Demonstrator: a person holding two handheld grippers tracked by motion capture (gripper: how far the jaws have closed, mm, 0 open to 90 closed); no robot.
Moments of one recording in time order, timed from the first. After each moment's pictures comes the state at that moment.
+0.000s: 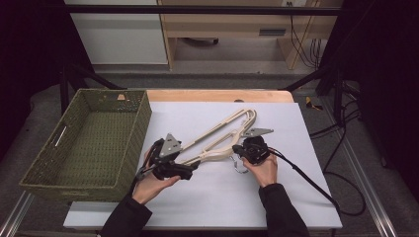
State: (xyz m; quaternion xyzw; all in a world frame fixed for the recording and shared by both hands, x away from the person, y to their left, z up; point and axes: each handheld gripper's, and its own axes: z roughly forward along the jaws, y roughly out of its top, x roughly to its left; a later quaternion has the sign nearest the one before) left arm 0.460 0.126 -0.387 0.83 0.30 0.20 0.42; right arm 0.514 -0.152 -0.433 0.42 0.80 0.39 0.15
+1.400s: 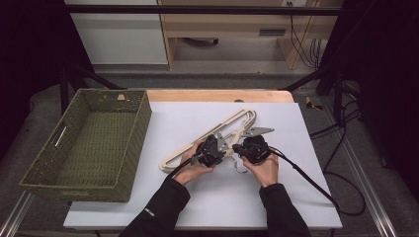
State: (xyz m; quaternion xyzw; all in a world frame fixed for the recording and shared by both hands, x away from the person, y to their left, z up) left arm 0.526 0.022 -0.452 0.90 0.21 0.24 0.31; right arm 0.510 -0.151 -0.423 0.41 0.81 0.39 0.16
